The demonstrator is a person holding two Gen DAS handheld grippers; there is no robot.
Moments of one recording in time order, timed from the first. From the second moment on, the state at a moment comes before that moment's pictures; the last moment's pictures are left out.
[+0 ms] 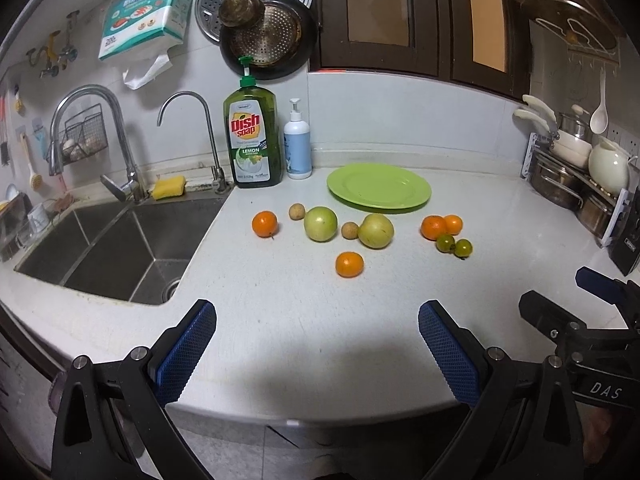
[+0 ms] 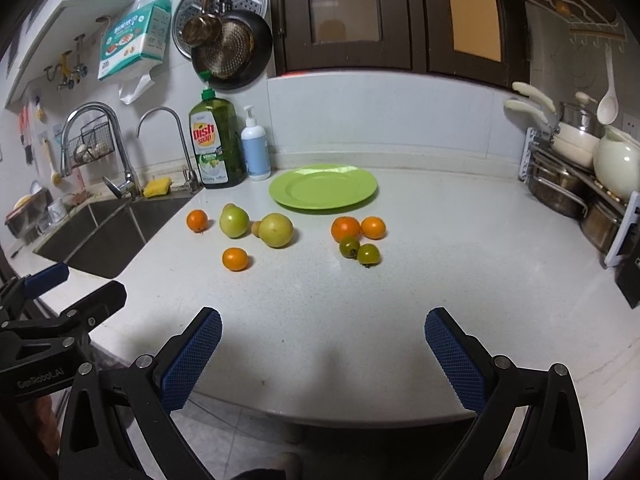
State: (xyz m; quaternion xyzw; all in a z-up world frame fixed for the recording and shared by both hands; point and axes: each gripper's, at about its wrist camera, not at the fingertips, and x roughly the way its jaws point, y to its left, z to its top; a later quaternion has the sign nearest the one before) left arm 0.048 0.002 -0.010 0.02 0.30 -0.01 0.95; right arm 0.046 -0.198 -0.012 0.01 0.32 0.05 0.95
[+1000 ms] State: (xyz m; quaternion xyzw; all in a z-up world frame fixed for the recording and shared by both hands) left arm 0.200 -0.021 -0.080 0.01 0.40 -0.04 0.92; right arm 0.205 -0.214 -0.076 -0.02 0.41 0.04 0.91
